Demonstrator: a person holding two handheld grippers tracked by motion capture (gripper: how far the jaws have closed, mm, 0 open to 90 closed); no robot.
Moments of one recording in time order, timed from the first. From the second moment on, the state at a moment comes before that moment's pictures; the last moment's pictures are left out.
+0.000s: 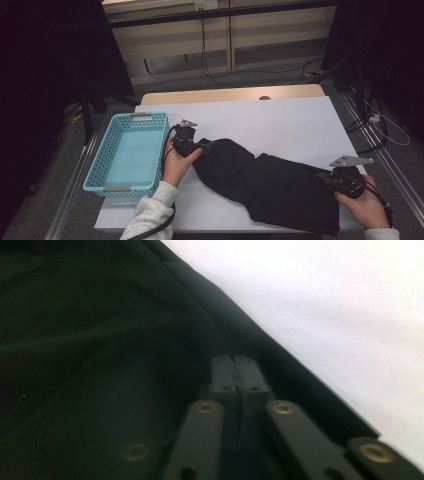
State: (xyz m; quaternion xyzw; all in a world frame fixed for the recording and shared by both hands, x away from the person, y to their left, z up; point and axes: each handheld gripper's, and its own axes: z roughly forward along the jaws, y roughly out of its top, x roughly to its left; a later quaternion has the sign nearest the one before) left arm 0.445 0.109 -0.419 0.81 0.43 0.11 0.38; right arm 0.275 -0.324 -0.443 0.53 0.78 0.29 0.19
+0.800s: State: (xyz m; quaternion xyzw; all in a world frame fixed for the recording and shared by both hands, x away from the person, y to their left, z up) left arm 0.439 0.109 -0.420 0.81 0.43 0.11 0.38; right arm 0.291 -0.351 -0.445 0.57 0.73 0.31 0.21
